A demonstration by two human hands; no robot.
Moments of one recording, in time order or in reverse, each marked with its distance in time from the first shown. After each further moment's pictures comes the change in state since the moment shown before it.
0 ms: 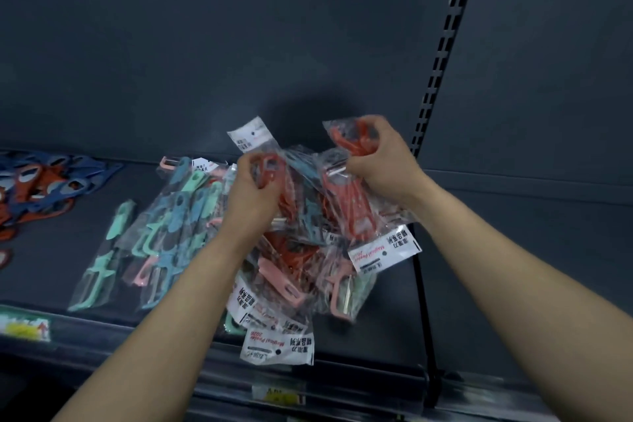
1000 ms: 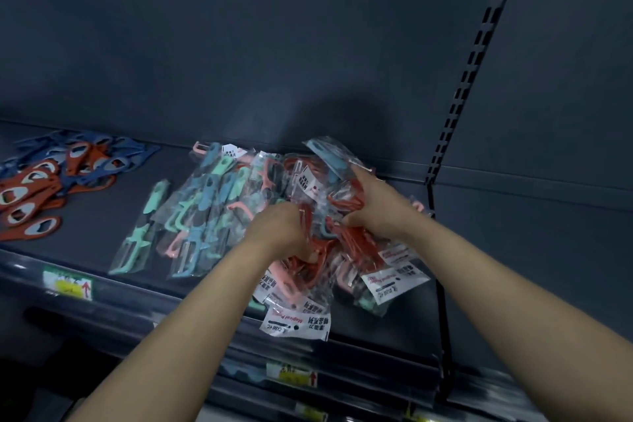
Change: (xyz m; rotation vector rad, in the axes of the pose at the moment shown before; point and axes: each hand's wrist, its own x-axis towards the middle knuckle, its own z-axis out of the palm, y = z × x) left_hand -0.036 0.002 -0.009 0.936 -0.486 -0.231; right_hand -0.018 0.041 0.040 -0.464 -0.299 0.070
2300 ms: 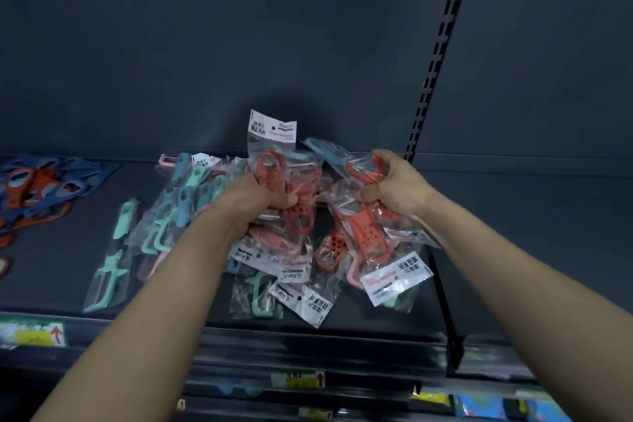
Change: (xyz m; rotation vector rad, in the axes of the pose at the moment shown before) left_hand 0.041 -0.026 -0.033 -0.869 -0.065 0.062; right_hand -0.018 0.001 -0.025 0.395 0.254 0.246
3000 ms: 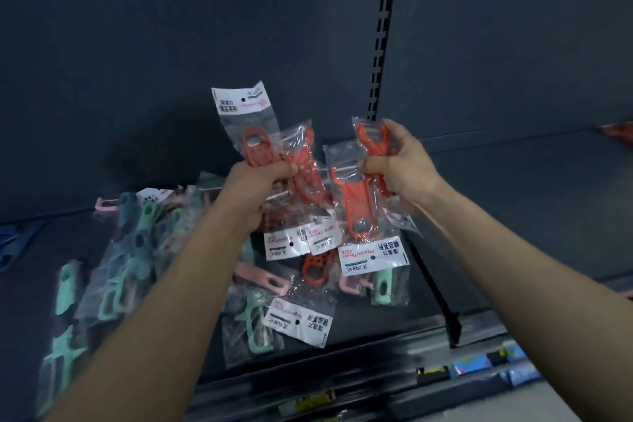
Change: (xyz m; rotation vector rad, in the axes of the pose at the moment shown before) left_hand 0.039 0.032 0.037 -0.230 -0.113 0.145; right_hand -0.024 -0.003 -0.026 0.344 0.337 -0.034
